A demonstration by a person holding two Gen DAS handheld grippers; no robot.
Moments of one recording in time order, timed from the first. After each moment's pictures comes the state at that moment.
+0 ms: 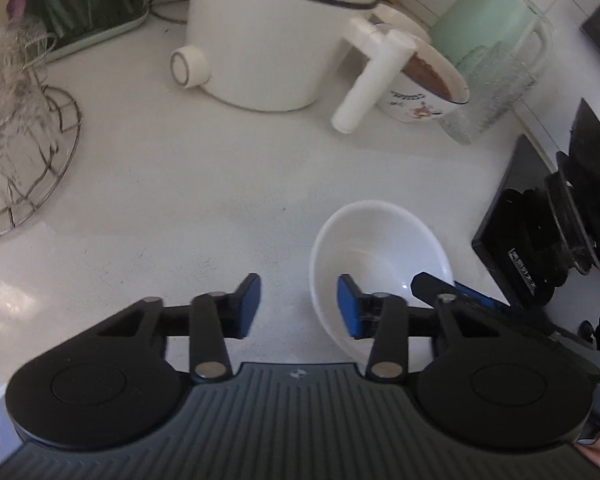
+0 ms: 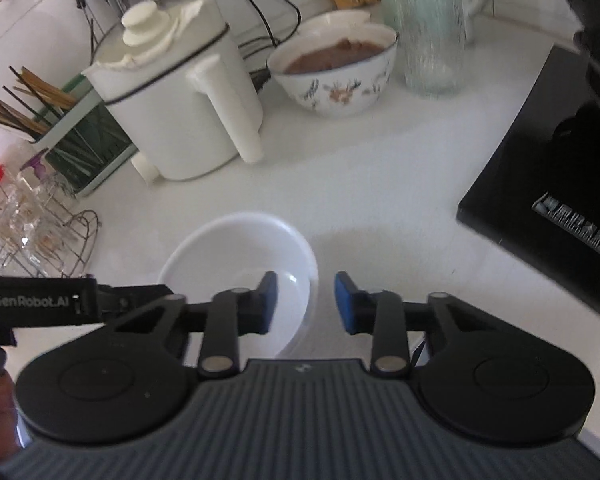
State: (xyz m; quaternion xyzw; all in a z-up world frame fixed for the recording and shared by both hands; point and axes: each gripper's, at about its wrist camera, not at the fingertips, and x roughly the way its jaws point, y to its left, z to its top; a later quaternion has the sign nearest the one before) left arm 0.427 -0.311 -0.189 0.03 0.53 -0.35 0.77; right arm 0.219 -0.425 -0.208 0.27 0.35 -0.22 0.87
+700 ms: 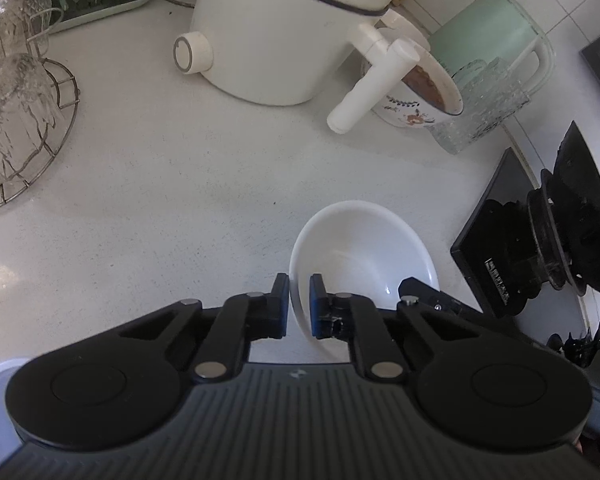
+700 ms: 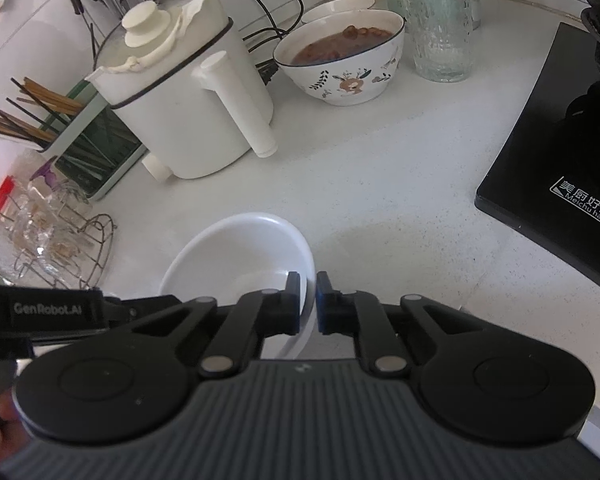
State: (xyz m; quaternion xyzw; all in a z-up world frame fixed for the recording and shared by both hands) left arm 0.434 -0.301 -0.181 -0.01 0.55 -0.36 0.75; right arm 0.221 -0.423 -0.200 0.30 0.35 -0.21 0.86
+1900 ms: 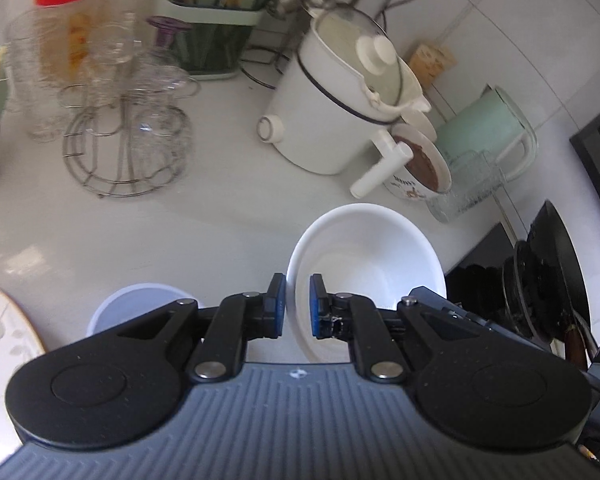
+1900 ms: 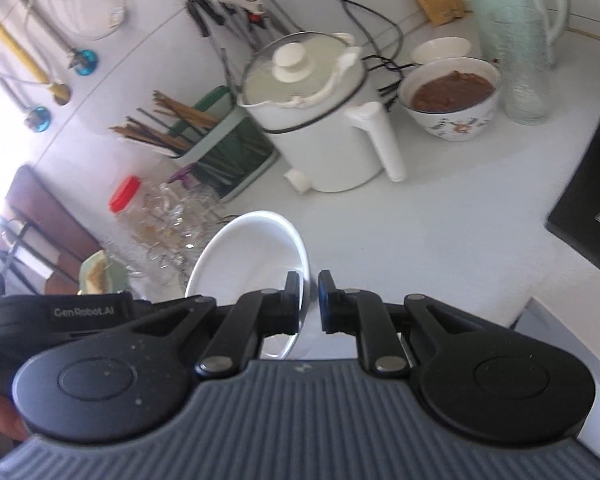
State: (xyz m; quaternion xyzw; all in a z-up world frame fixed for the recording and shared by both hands) left arm 0.382 -0.183 -0.080 -0.09 0.50 -0.29 0.81; right arm 0.201 -0.371 -0.111 0.31 0.31 -0.08 0.89
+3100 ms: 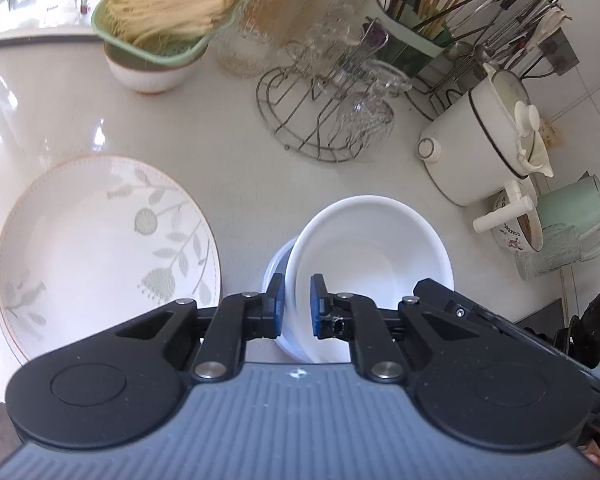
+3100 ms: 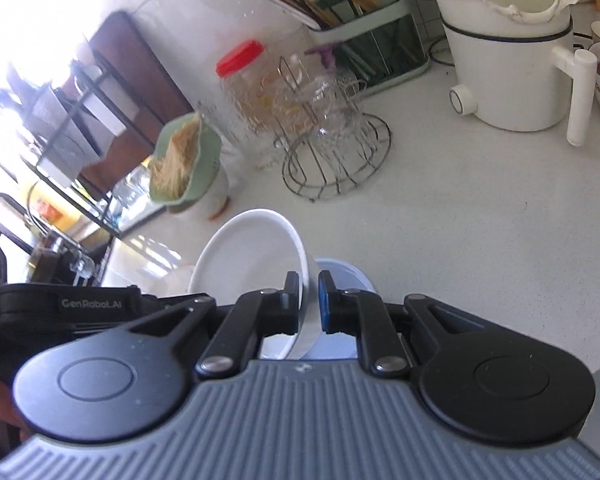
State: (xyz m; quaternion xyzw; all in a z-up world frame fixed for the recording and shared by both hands) left arm 0.357 -0.054 -0.123 -0.18 0.53 -0.12 0.82; right arm 0.264 -0.273 -0.130 0.20 0.41 0.10 0.88
